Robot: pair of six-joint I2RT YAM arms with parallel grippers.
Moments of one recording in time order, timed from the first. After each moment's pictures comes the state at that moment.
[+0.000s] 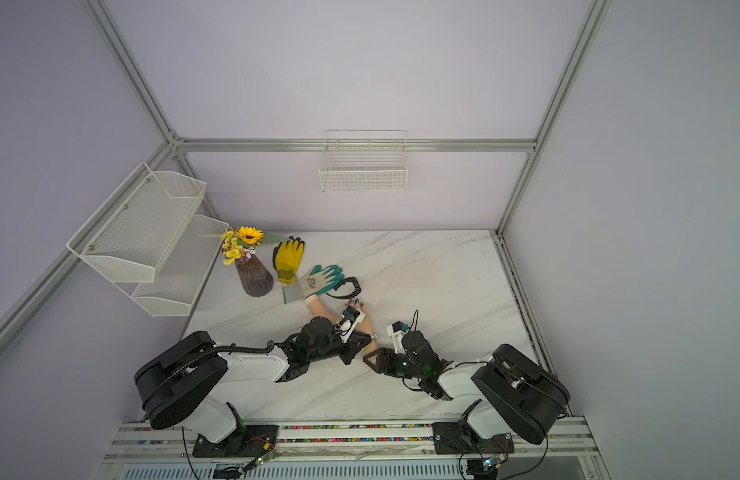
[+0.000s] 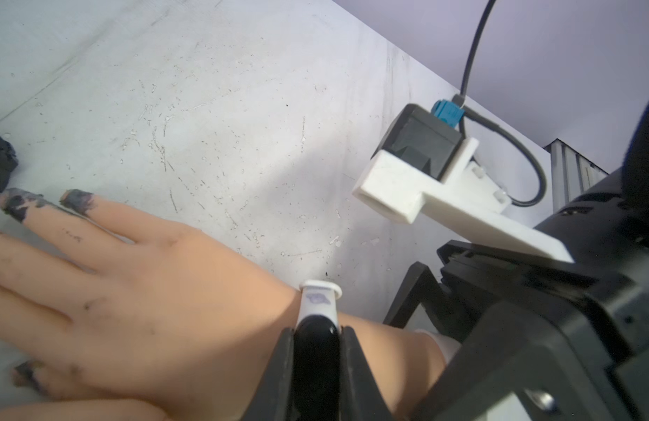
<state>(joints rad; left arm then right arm) -0.83 1.58 0.55 0.56 0.21 -0.24 0.70 1.43 0.22 0.65 -0.40 0.98</state>
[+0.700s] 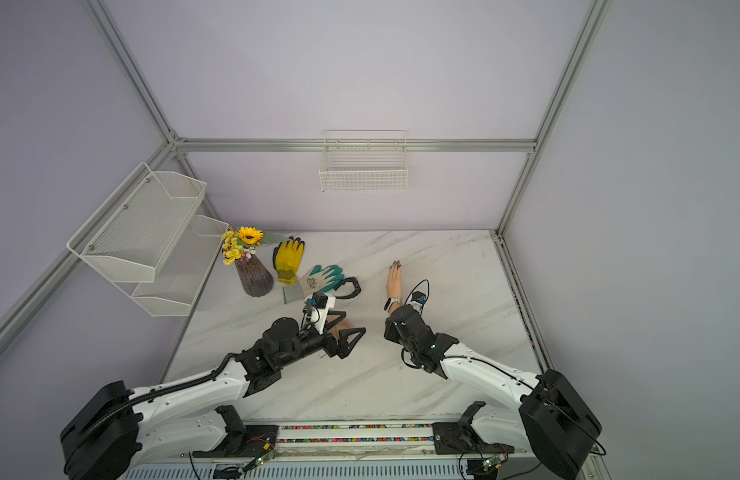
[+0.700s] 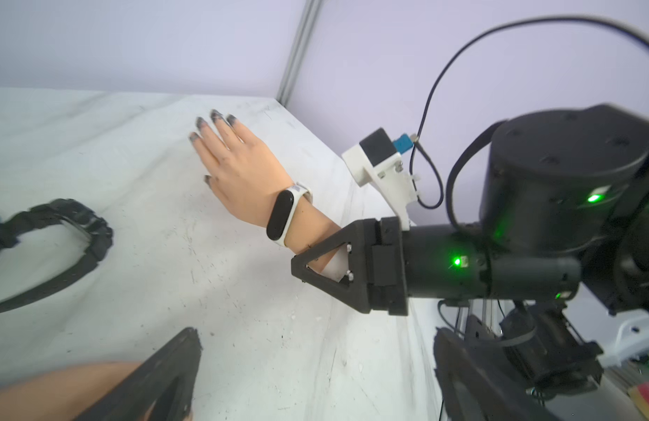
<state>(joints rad) -0.82 1.08 0.50 0.41 0.09 -0.44 0.71 1.27 0.64 -0.13 0.30 0.92</state>
